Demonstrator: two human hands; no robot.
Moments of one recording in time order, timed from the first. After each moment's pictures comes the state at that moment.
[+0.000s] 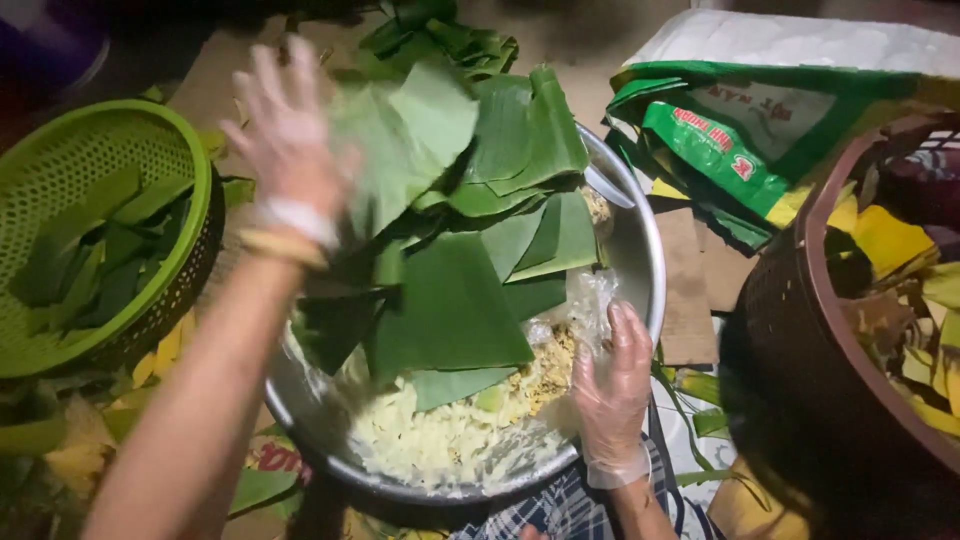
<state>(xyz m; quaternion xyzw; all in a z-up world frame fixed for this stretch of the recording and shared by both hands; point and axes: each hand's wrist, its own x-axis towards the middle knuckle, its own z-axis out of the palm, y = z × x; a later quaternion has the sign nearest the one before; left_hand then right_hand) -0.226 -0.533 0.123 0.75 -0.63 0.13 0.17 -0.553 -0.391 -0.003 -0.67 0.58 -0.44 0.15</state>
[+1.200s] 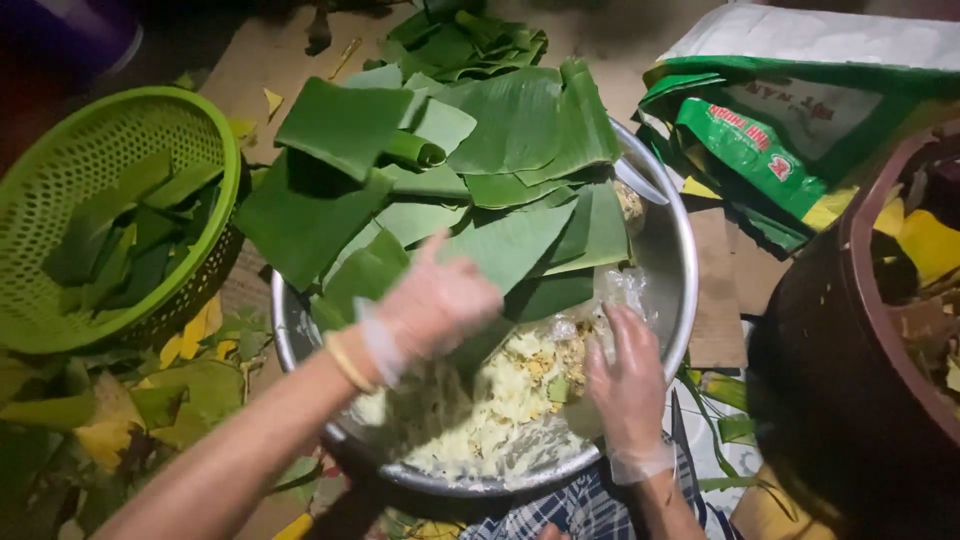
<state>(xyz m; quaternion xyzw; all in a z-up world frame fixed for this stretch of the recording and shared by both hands) -0.287 -0.439 0.085 0.43 -0.90 0.00 0.03 -0.550 -0.403 -0.020 -0.71 0.58 -0.35 0.17</state>
